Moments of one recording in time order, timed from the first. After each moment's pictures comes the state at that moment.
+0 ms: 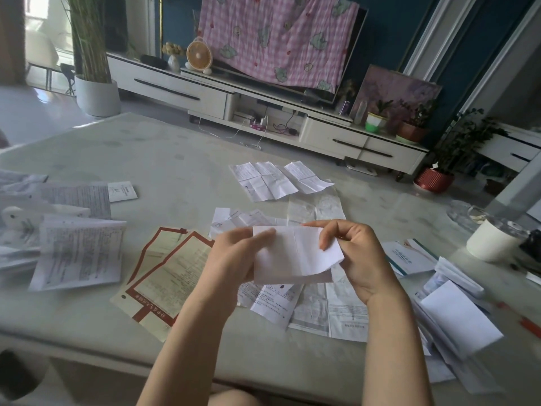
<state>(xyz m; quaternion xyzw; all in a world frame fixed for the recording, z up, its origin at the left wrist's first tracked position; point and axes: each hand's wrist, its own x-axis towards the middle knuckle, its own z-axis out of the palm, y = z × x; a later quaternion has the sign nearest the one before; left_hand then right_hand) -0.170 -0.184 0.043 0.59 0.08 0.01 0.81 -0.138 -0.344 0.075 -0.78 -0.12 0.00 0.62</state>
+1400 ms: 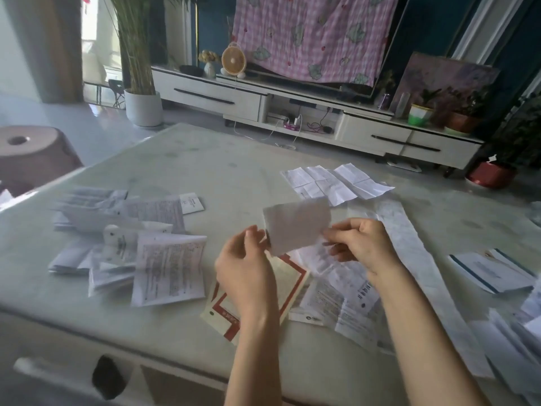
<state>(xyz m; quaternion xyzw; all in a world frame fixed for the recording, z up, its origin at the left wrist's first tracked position) -0.165 -0.131 0.023 0.47 0.30 0.30 0.77 -0.092 -0.260 0.051 -0.80 0.00 0.03 0.60</state>
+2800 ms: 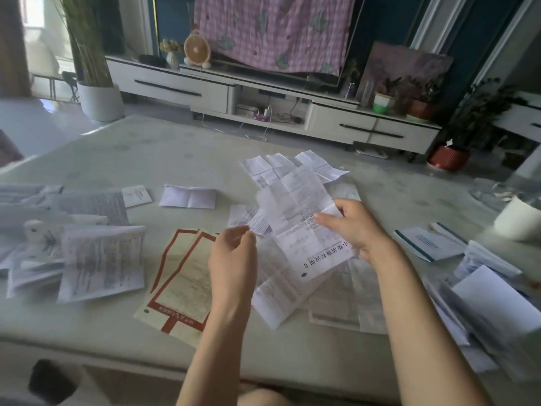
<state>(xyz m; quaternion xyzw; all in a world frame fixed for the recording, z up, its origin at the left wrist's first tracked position) -0.171 -0.174 0.033 0.63 0.23 0.13 0.73 -0.062 -0.337 0.046 -0.87 -0.07 0.01 0.48</state>
